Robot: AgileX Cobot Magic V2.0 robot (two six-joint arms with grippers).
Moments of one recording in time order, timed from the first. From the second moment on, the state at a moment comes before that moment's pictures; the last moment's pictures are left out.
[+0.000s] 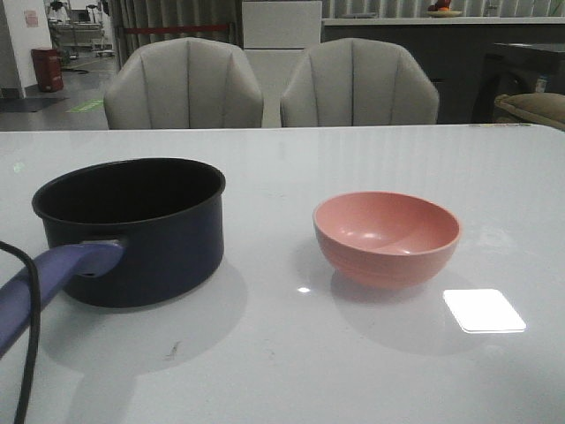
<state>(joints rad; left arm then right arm) 0.20 1.85 -1.26 -0.09 0.97 -0.05 0.31 0.25 -0.18 0.38 0.08 -0.35</state>
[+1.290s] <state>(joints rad) 0.19 1.78 -1.17 -0.11 0.98 -0.02 0.31 0.25 -0.18 0.38 0.08 -0.35</state>
